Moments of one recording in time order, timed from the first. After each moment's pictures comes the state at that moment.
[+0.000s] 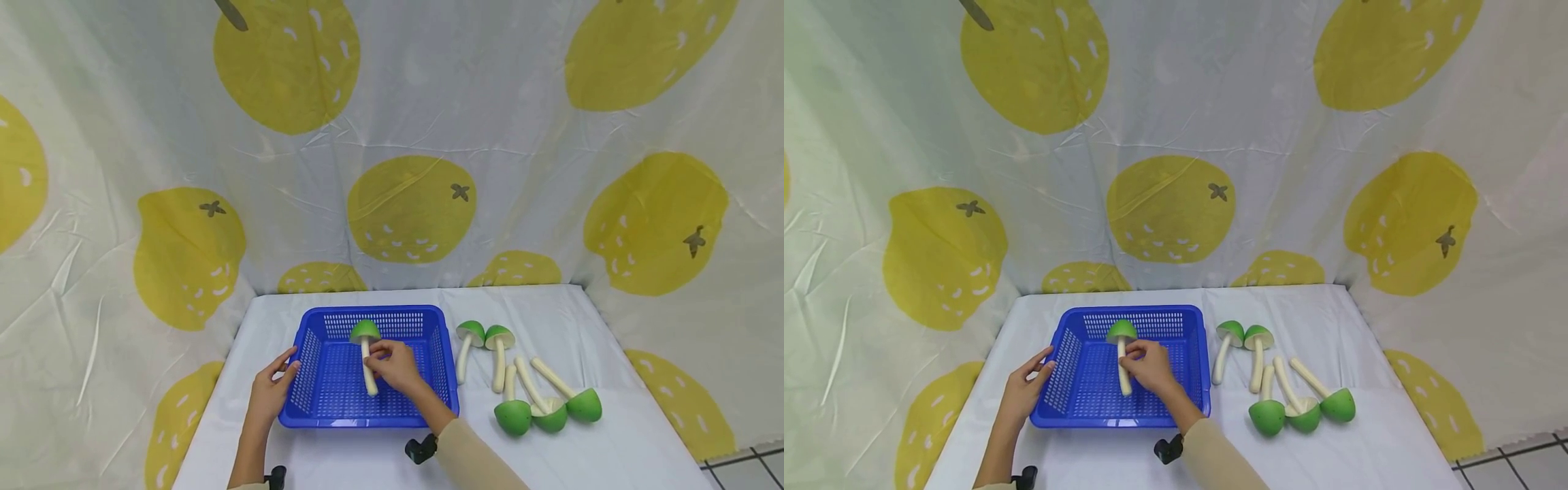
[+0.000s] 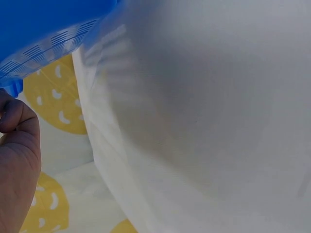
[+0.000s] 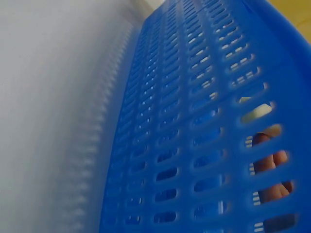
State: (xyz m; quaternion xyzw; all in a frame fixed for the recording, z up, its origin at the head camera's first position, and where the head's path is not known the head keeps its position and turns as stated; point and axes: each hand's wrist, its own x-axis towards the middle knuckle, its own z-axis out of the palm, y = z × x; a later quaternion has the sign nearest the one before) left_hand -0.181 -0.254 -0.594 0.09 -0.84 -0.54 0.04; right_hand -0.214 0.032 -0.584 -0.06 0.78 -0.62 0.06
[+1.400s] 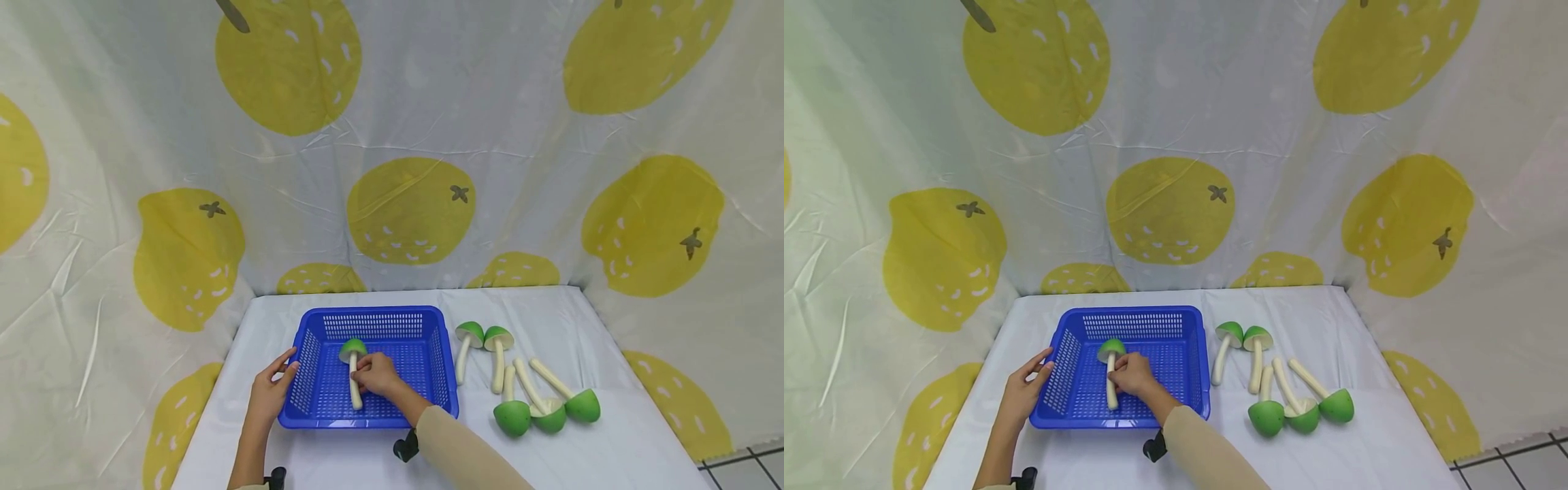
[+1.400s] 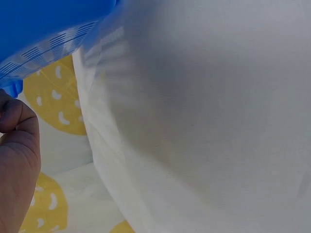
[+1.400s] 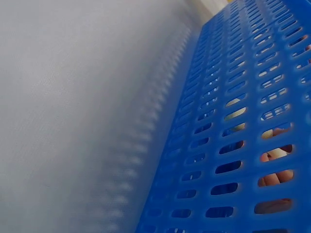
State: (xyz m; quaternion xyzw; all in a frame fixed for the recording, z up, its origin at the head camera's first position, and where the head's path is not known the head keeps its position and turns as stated) left_hand -0.181 -0.254 -0.599 0.09 -0.84 -0.54 0.04; right_hand -0.215 -0.002 -0.600 -0.02 0.79 -0.59 0.17
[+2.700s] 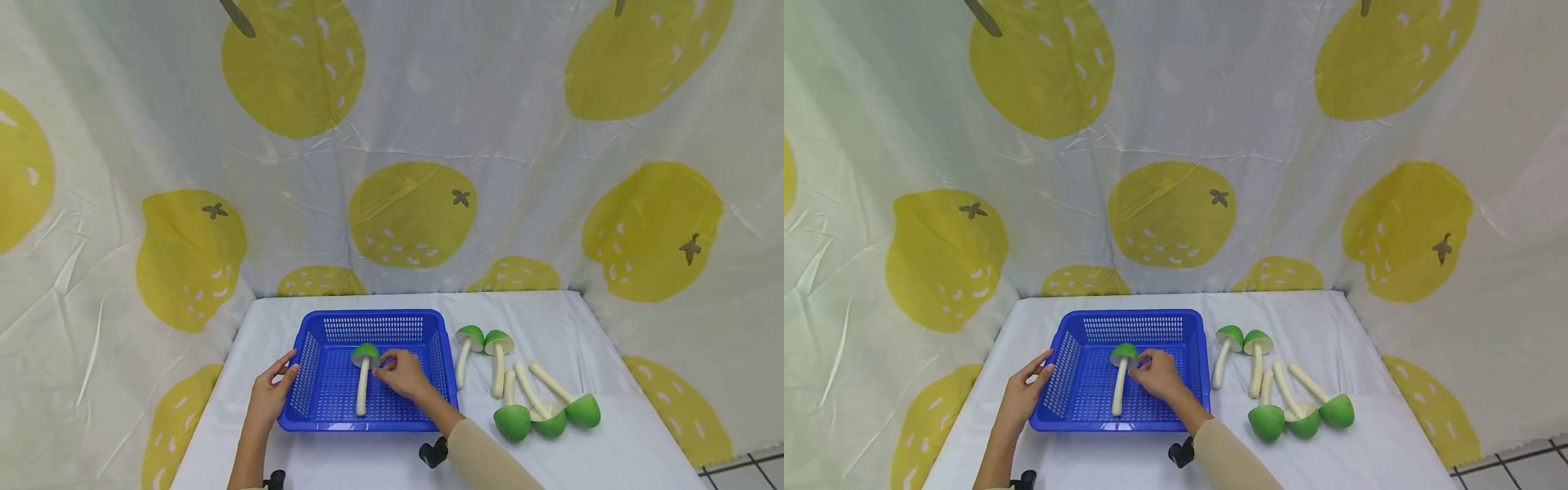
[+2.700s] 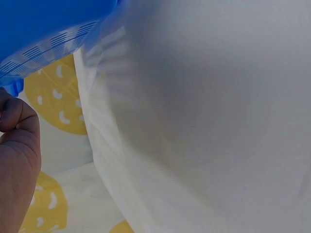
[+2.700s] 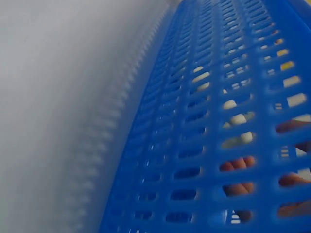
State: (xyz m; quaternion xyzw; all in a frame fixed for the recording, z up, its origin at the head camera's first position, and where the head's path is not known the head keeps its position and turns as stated) left_hand -0.181 -0.254 -0.599 0.09 -0.82 -0.56 0.03; right_hand -0.207 0.052 -0.589 -0.05 0.87 -0.49 0.08
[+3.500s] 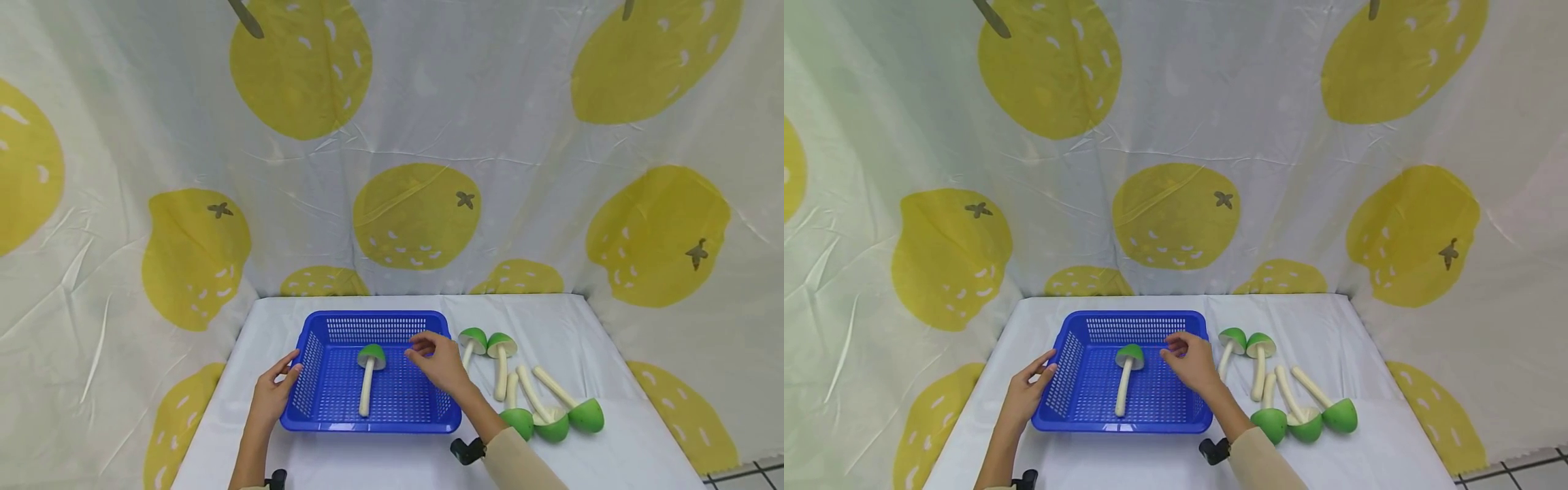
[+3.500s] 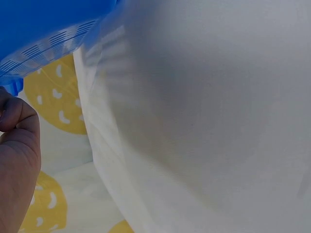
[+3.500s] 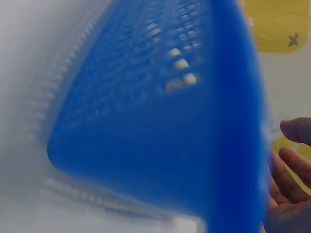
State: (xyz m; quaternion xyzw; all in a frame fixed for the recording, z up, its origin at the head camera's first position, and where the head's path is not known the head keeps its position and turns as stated) left_hand -0.181 -0.253 -0.599 0.10 -0.83 -0.55 0.04; right_hand -0.207 0.113 -0.552 -0.09 0.86 -0.51 -0.07
